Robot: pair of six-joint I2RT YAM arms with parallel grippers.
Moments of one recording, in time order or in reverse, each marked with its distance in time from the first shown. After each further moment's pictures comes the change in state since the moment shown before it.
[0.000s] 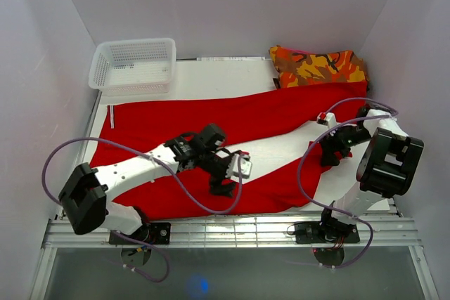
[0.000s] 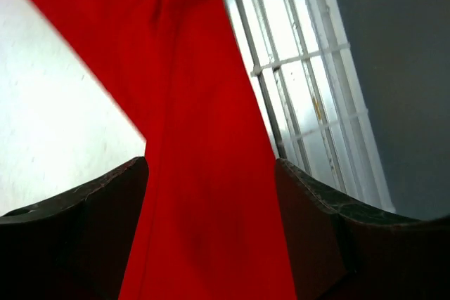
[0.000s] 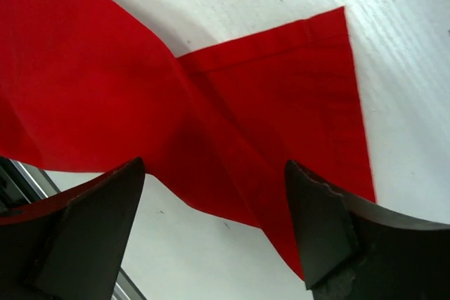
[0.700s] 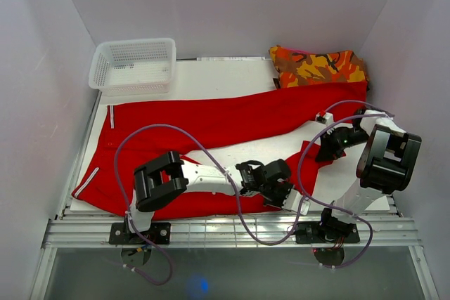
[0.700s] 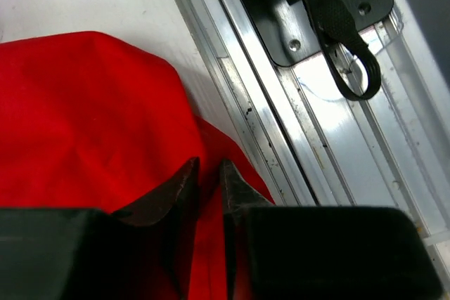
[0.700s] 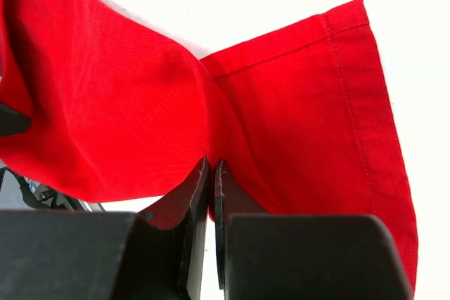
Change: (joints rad) left arm -0.434 0.580 0.284 0.446 -0.326 -0.019; right arm 0.015 0.038 -0.037 0.002 -0.132 0.130
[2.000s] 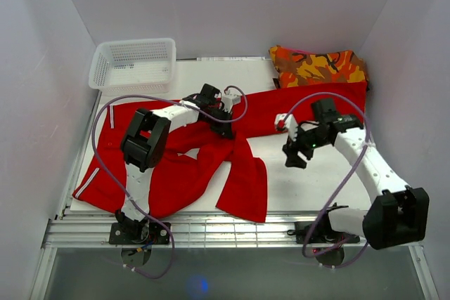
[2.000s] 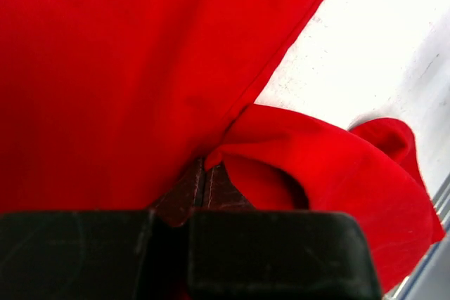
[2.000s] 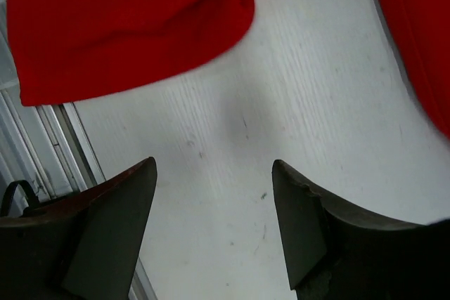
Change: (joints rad) left arm 0.790 0.174 0.192 -0.249 0.169 -0.643; right arm 0.451 -0.443 -0.029 0.036 0.074 0.174
